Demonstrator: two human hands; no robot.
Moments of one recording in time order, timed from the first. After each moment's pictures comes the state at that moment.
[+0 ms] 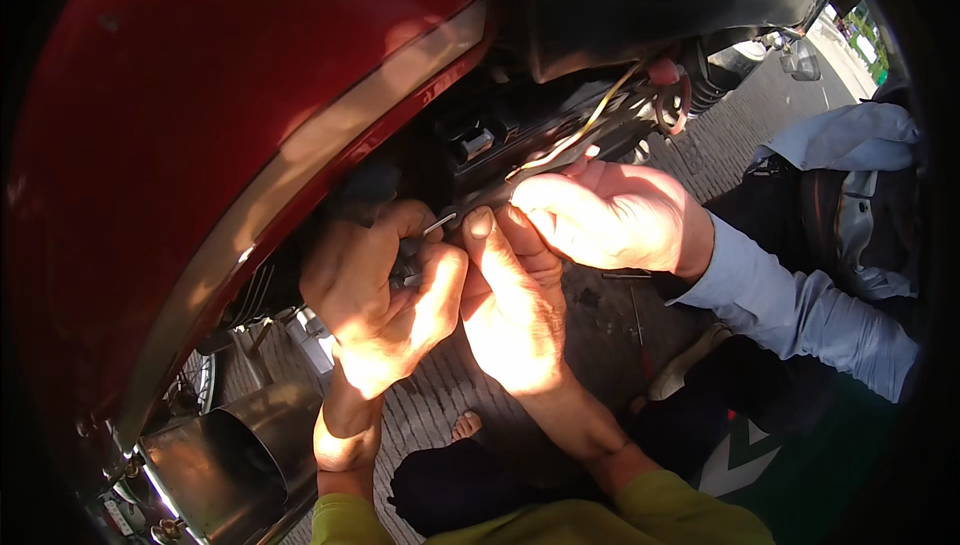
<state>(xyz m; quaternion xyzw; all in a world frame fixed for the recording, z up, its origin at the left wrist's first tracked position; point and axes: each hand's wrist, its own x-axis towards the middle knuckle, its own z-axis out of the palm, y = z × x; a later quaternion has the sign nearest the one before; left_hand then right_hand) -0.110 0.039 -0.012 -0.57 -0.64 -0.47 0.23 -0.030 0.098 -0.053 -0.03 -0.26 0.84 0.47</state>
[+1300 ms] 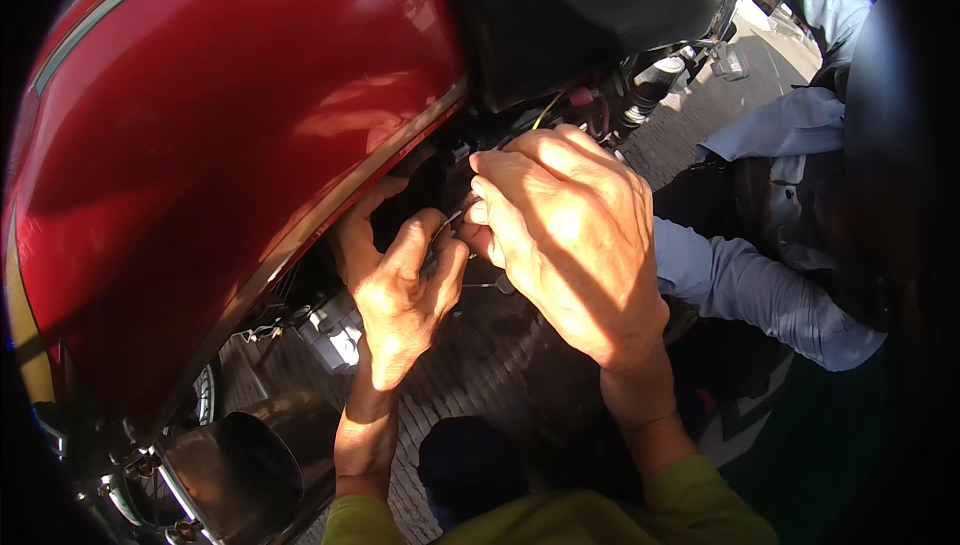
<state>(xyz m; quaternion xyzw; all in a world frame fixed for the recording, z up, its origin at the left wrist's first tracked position) -0.055 -0.052 0.049 -0.54 -0.62 -0.53 0.22 0.076 0.035 0.119 -0.11 -0.89 0.00 0.44</state>
